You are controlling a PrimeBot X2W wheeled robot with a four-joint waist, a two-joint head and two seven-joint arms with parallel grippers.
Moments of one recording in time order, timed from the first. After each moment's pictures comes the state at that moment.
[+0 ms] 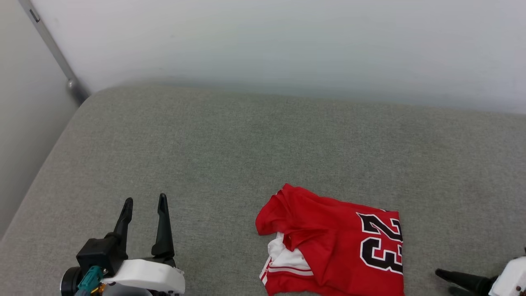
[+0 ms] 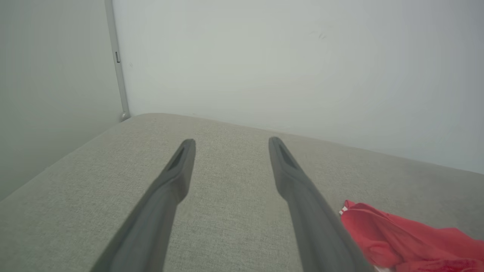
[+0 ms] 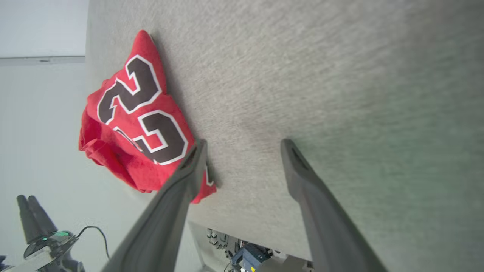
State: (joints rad) left arm 0.01 0.33 -0.31 -0.02 -0.52 0.29 -0.26; right arm -0.11 -0.08 -0.58 0.34 0.68 0.13 1.10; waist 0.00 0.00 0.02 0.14
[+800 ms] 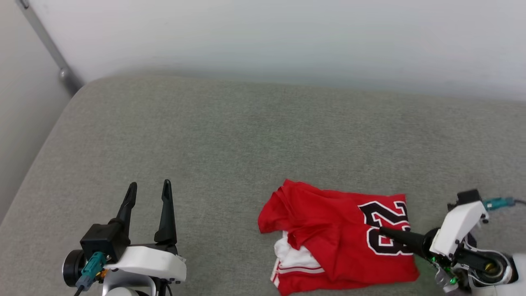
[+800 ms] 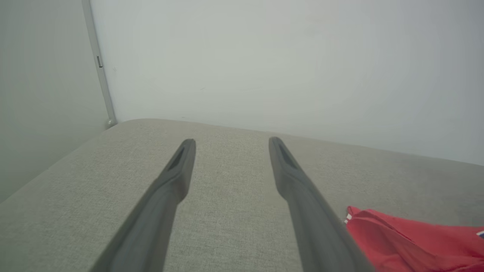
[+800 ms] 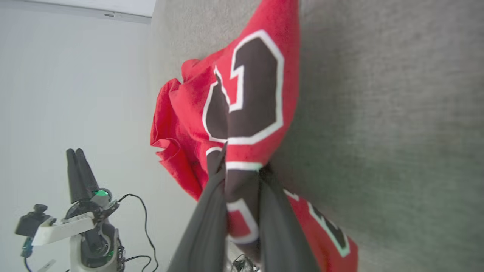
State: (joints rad) left arm -0.07 0.30 -0.30 0.03 -0.48 0.23 -0.26; right arm -0.29 -0.08 -0.23 0.52 1.02 0.13 0.96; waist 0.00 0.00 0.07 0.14
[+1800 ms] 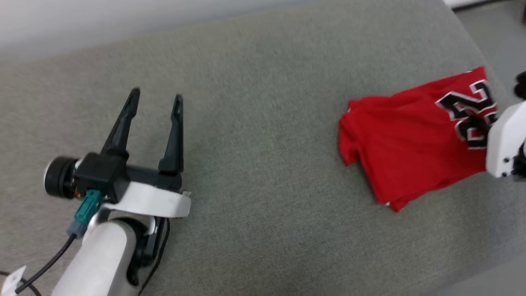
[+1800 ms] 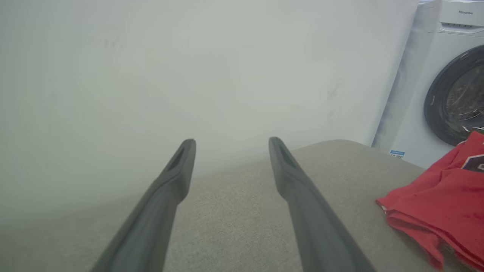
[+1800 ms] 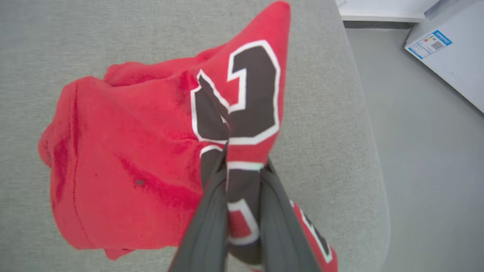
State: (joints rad) left arm -0.31 0.37 -0.33 -0.10 -0.35 0.17 -0.19; right arm -0.60 -0.51 0.20 0.35 0.51 0.13 0.63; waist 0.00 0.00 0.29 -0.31
